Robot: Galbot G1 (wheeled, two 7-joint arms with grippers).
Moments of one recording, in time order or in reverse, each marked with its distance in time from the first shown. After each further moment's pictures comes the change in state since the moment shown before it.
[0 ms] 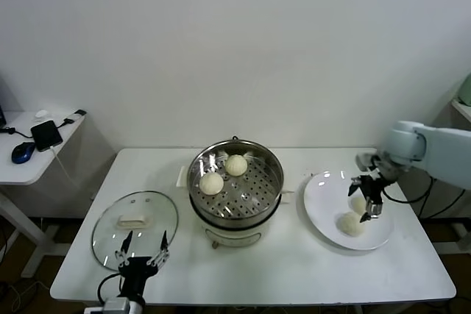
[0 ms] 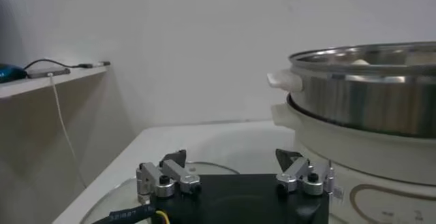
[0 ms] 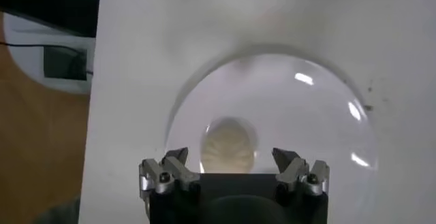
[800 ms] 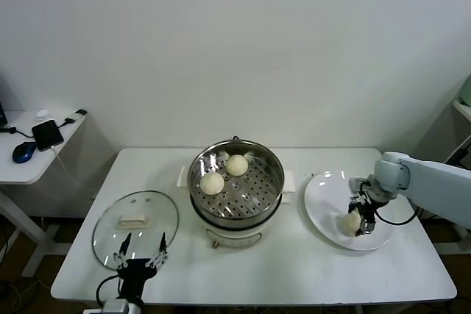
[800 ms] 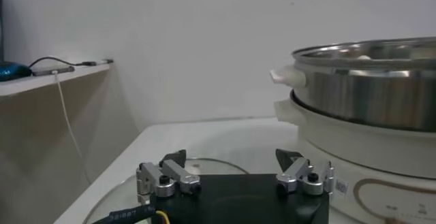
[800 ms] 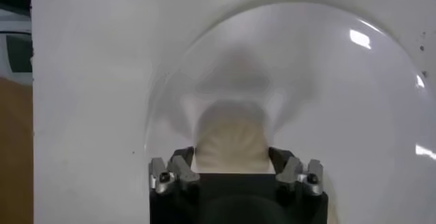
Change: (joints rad) left arm 0.011 0.001 -0.004 -0.006 0.000 -0.001 0.000; right arm -0.252 0.021 0.208 -0.095 -0.117 -0.046 0.034
